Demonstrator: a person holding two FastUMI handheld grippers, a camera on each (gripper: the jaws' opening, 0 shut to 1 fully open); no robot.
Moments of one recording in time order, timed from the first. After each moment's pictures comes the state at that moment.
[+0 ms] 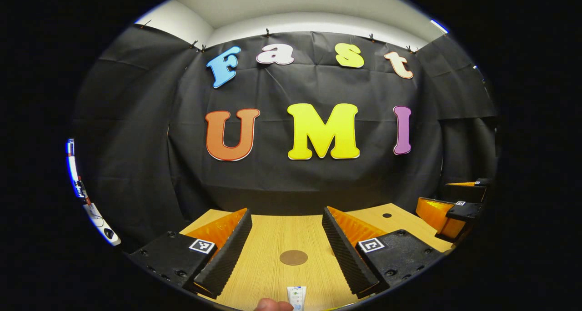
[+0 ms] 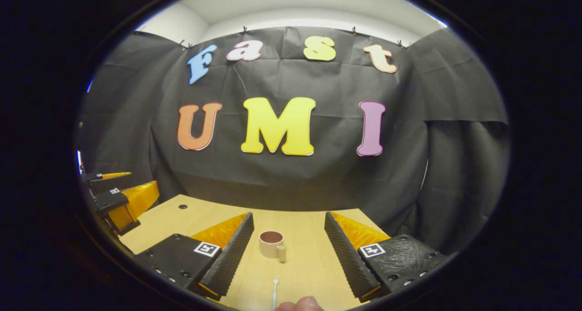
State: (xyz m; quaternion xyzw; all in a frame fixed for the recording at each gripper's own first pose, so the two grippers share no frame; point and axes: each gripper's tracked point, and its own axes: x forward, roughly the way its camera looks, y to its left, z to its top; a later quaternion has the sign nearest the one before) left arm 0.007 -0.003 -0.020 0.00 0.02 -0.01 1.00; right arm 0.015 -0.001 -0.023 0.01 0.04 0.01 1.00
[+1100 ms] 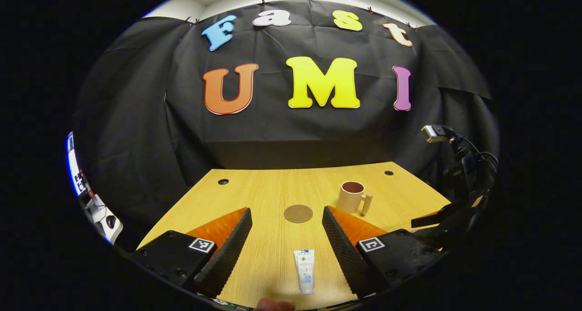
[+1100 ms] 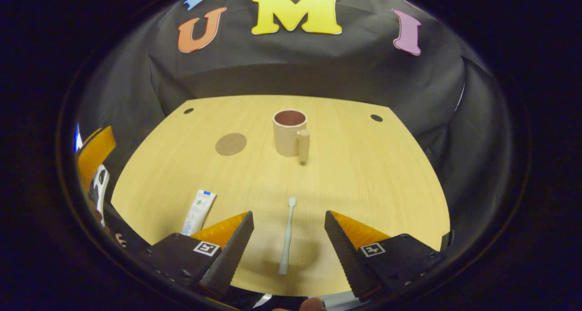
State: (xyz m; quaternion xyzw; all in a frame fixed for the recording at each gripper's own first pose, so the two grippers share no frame) left arm -0.032 0.005 -0.121 0.02 0.17 -0.01 0.99; right arm 0.013 0.028 -0.250 -0.01 0.40 0.06 0.91
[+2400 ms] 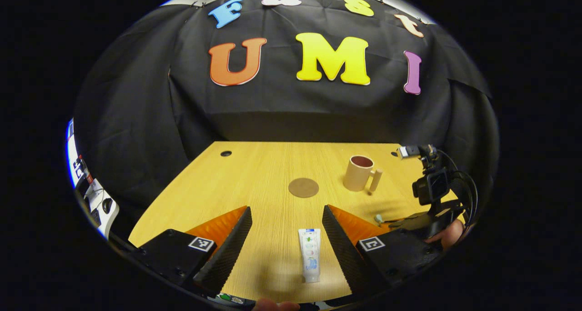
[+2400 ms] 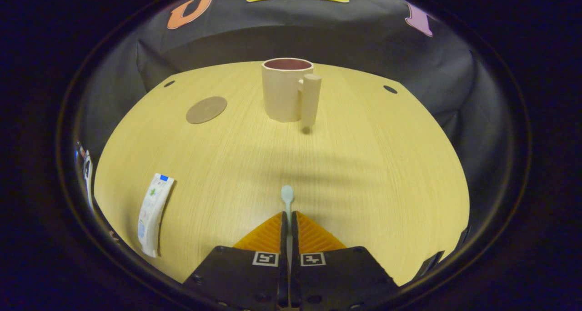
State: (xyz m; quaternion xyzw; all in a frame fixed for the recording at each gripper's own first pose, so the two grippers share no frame) left arm -0.046 0.012 -0.197 0.00 0.26 0.00 0.97; right arm 0.050 0.034 -0.345 -0.03 0.45 0.04 0.89
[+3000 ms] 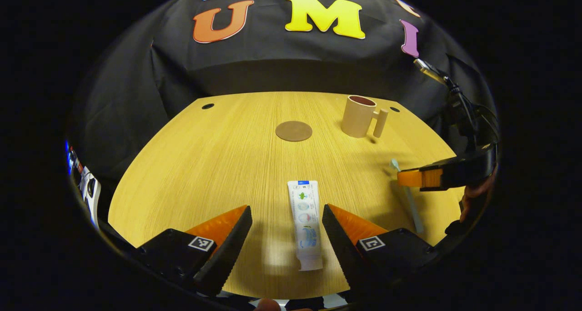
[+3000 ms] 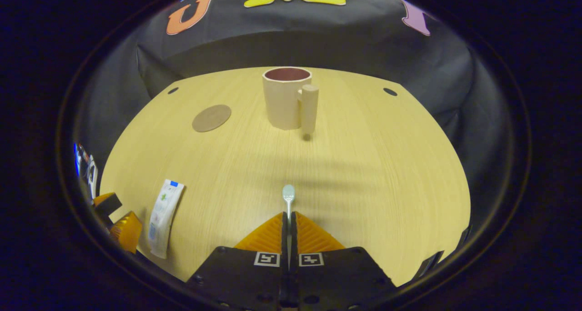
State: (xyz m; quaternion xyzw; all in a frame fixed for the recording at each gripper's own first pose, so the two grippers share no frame) left arm -0.060 -0.010 -0.309 0.00 0.37 -0.02 0.93; right arm 0.049 0.036 -0.327 -0.01 0.44 0.05 0.90
